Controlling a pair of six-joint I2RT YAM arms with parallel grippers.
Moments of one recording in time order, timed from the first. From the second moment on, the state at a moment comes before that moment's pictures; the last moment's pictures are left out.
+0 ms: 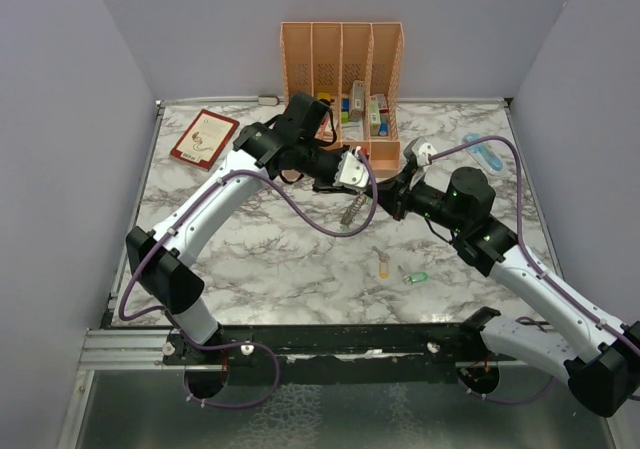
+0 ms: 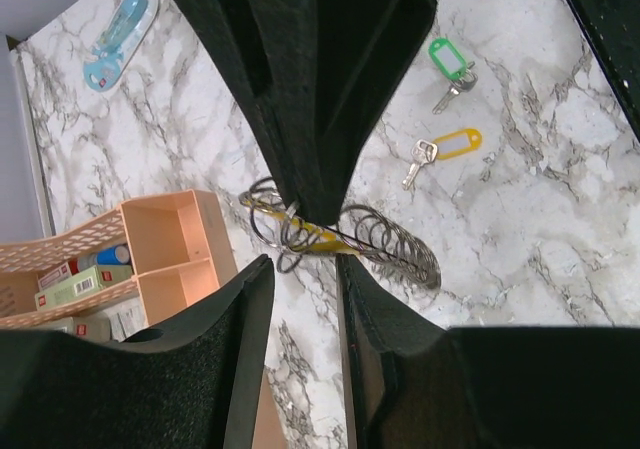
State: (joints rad) left arm -0.67 1.65 1.77 -0.95 0.80 1.09; right arm 0.59 0.96 0.80 0.08 -0.38 0.06
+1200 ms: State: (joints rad) left arm -0.65 1.62 1.66 -0.82 0.81 1.14; right arm 0.59 0.96 0.80 0.08 -0.37 0.14
